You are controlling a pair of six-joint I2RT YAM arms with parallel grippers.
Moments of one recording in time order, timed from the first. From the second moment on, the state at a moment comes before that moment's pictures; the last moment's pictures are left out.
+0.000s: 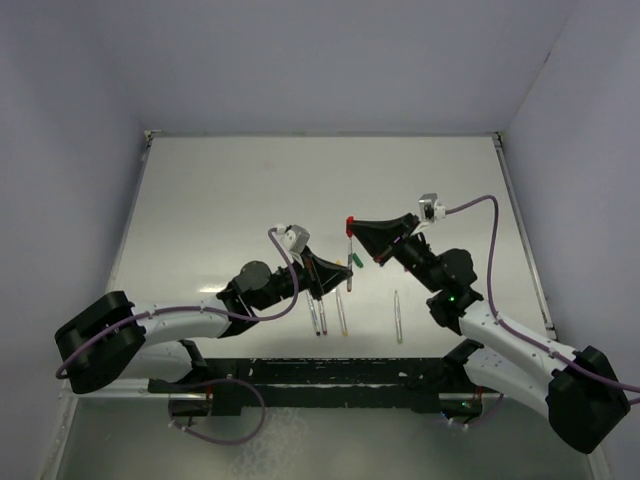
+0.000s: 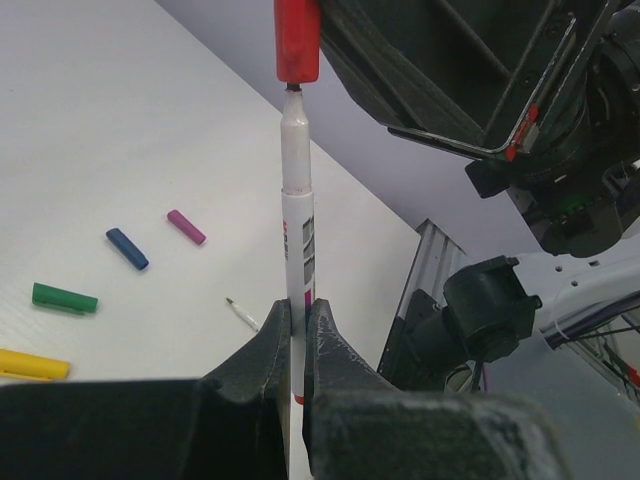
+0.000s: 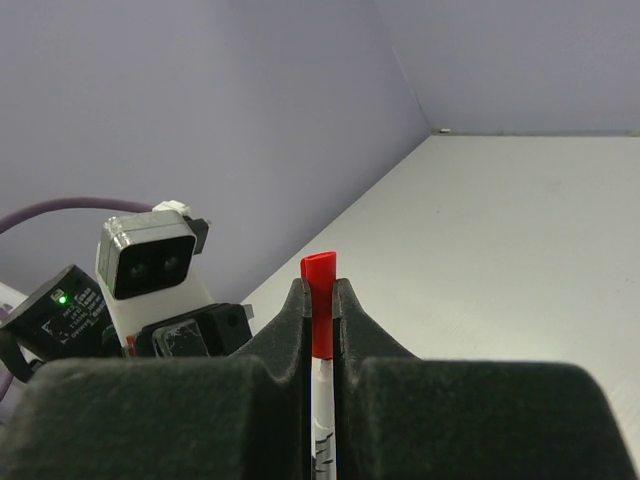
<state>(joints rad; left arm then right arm) -0.98 1.26 0.42 0.92 0.11 -0.59 0.62 0.93 0.40 0.85 -0.20 0.62</state>
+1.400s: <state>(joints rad) -0.88 1.21 0.44 0.84 0.16 -0.55 0.62 0.93 0.41 0.70 -0.28 0.58</state>
